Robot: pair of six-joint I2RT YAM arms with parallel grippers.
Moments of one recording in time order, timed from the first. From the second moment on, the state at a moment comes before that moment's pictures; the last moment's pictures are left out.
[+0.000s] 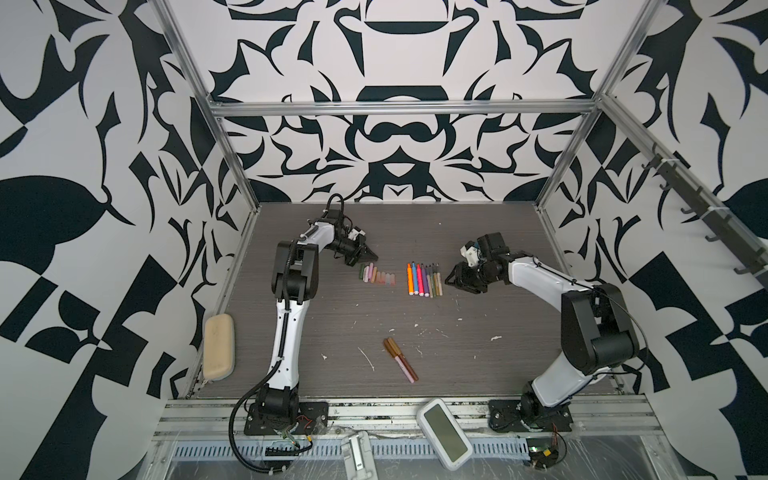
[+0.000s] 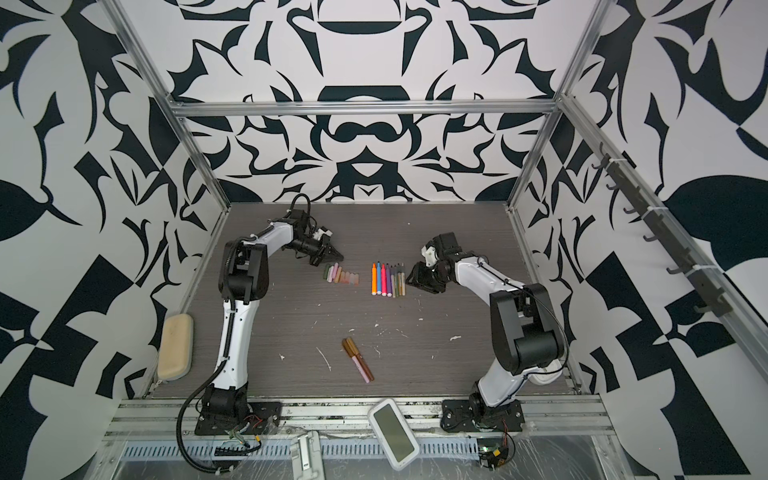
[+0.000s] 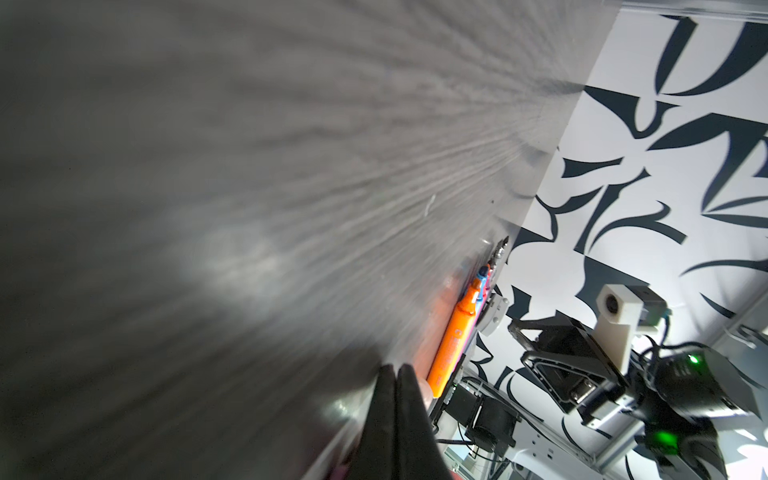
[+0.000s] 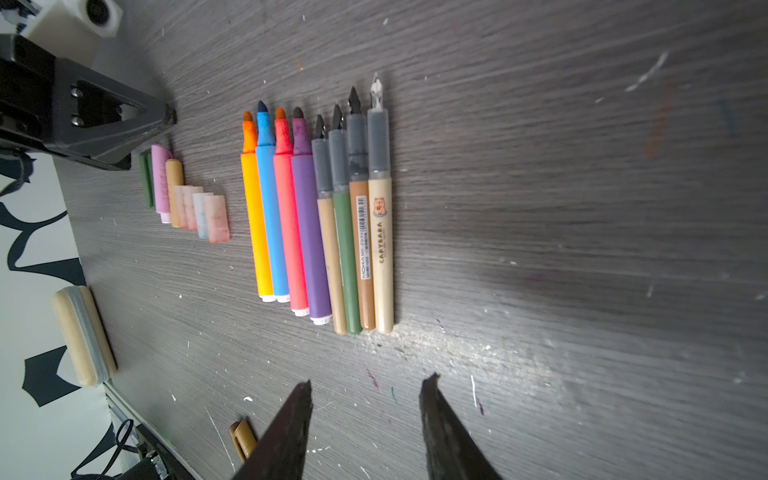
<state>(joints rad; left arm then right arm) -0.18 2.53 1.99 -0.84 1.00 -0.39 0.22 1.66 1.04 -0.51 -0.48 0.44</state>
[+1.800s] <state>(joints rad) -0.15 2.45 1.99 -0.78 0.89 -0.55 0.22 1.61 0.98 -0.51 -0.48 0.44</state>
